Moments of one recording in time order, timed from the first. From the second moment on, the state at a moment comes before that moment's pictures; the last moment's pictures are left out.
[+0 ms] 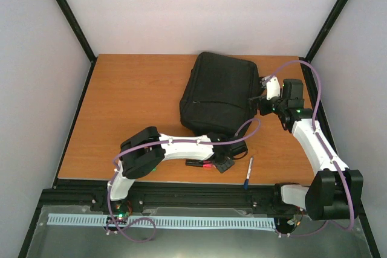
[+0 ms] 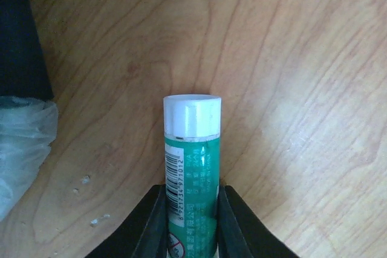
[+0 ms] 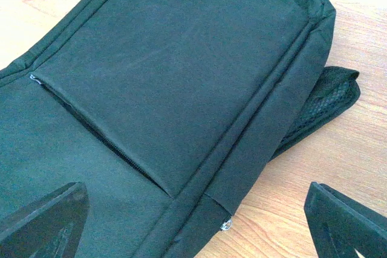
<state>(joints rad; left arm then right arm) -1.23 2.06 1.44 -0.70 -0.15 -0.27 0.03 1.22 0.89 -0.34 -0.35 -0.20</state>
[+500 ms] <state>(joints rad) -1.23 1.76 1.44 -0.74 -0.16 -0.27 0.03 1.28 1.02 -0.50 -0.51 -0.38</state>
